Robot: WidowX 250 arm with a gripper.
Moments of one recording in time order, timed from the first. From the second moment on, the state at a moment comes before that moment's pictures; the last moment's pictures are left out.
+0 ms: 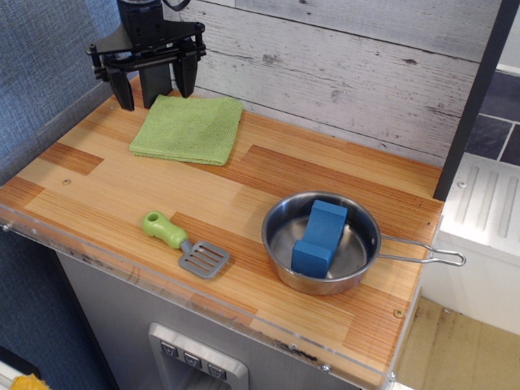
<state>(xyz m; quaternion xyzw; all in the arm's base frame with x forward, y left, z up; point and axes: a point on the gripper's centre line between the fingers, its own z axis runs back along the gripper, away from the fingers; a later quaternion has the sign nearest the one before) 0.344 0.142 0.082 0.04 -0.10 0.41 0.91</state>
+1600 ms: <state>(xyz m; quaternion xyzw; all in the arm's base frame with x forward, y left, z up) 0.377 0.151 0.012 0.04 -0.07 0.33 0.94</state>
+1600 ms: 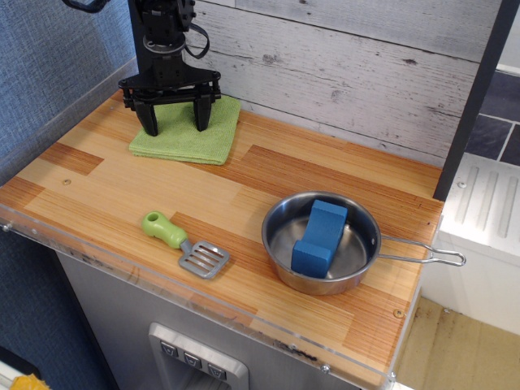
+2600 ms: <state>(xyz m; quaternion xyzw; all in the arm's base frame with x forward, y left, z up) 0.385 0.056 0.009 0.02 -0.07 0.26 0.96</state>
